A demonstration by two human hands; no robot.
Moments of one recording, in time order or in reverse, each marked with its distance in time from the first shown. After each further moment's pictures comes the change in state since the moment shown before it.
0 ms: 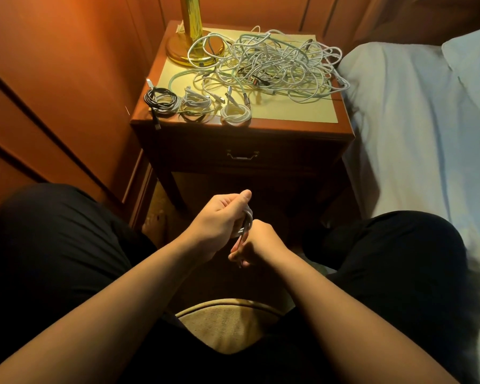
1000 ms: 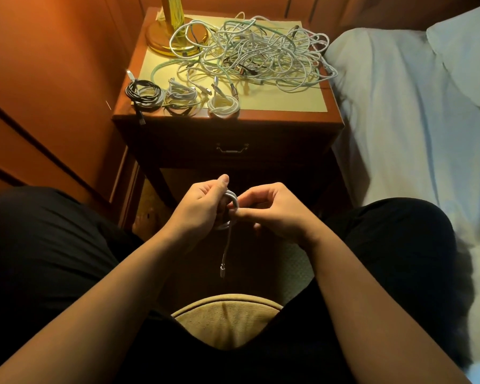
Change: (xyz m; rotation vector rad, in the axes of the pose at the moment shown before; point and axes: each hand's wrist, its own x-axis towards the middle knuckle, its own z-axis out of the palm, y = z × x) left_hand 0.010 -0.001 -0.019 0.040 0.067 -0.021; right_hand -0.069 0.010 -0.070 0.546 0.004 -0.643
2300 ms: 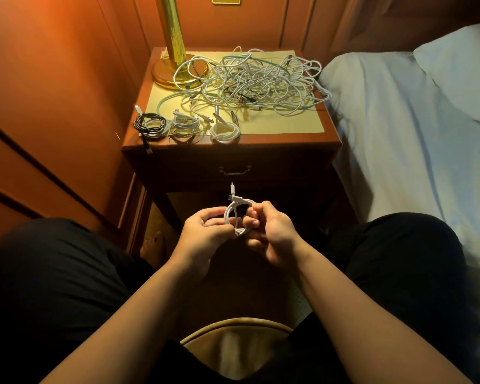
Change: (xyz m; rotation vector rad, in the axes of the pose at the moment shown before) left_hand 0.006 -0.019 0.004 -0.341 0.194 -0.165; right_hand 0.023 0.006 0.028 0.762 0.237 0.285
